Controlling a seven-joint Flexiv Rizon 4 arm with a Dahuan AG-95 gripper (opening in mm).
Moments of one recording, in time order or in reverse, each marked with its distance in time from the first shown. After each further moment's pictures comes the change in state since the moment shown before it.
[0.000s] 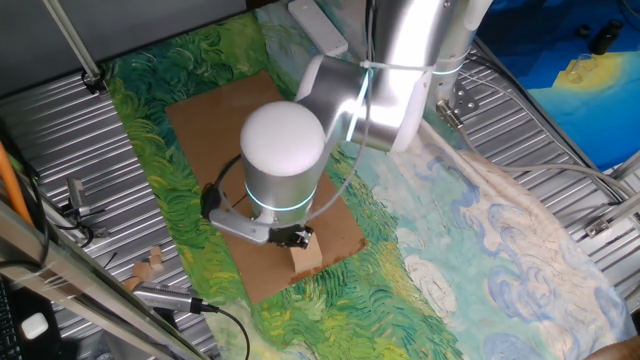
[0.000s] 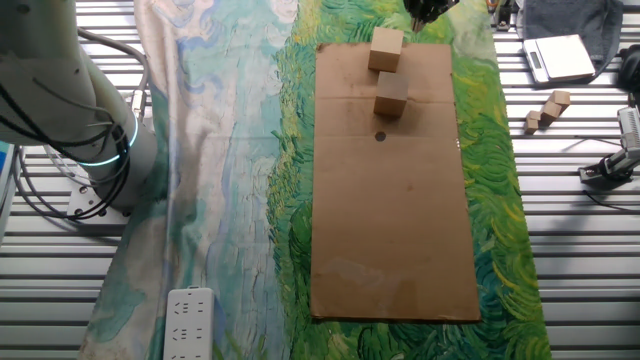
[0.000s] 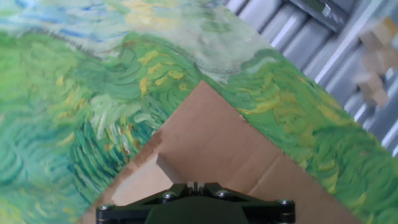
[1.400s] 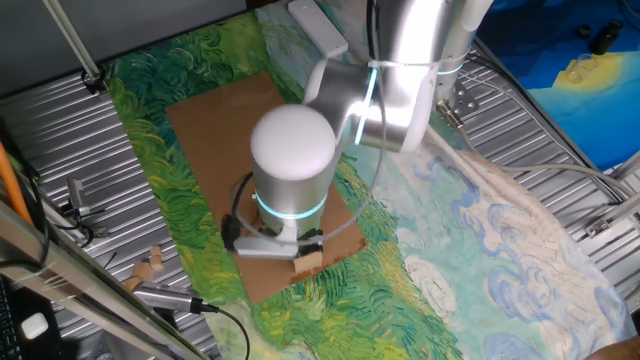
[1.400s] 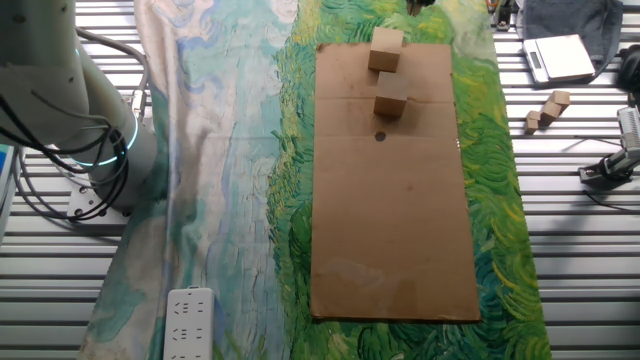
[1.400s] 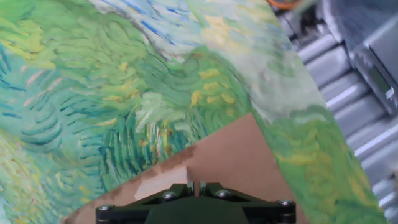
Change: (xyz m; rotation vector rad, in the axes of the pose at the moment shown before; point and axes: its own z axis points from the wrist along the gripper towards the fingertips) arm -0.022 0.034 -0.006 -0.038 -0.045 -0.344
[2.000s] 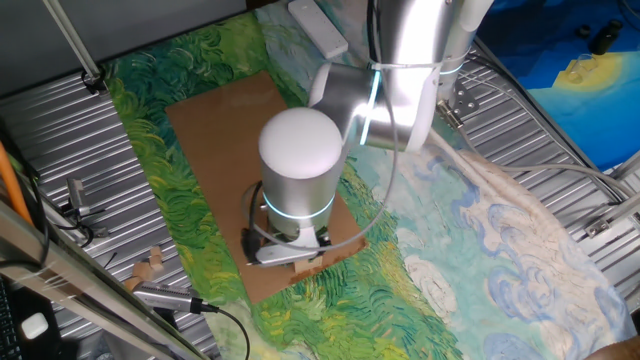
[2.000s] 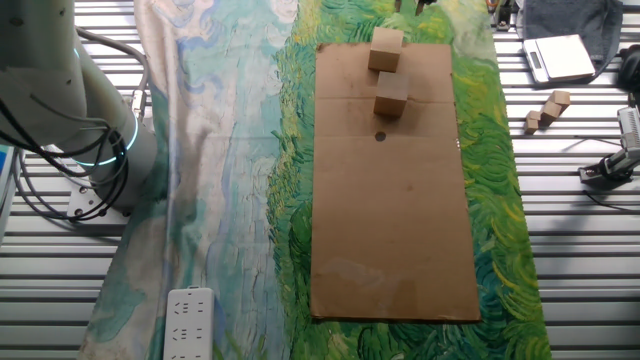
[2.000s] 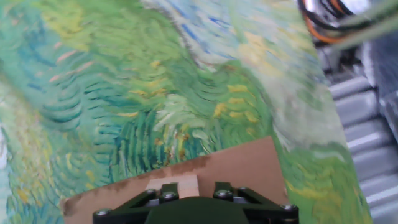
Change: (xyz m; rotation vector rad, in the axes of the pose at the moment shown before) arm -0.002 0.015 0.009 -0.007 -0.033 -0.211
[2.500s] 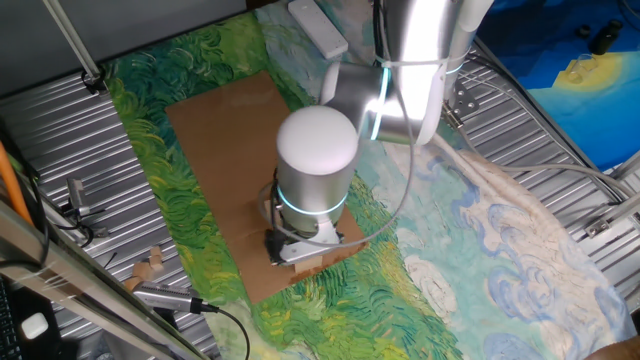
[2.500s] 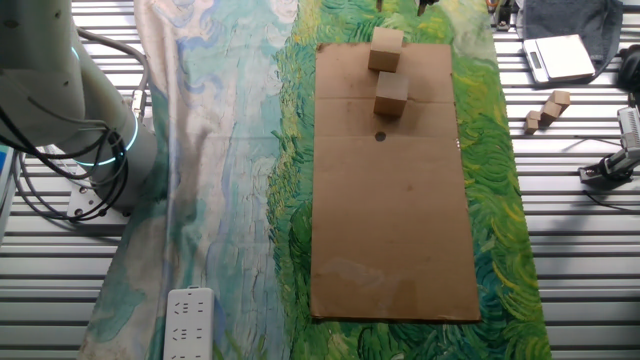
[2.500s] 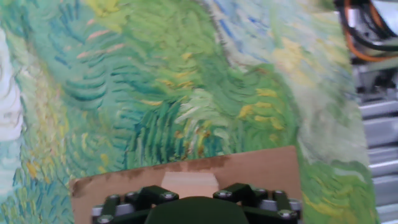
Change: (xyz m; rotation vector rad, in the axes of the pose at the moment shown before) arm 0.009 0.022 0.018 0.008 0.005 -0.111
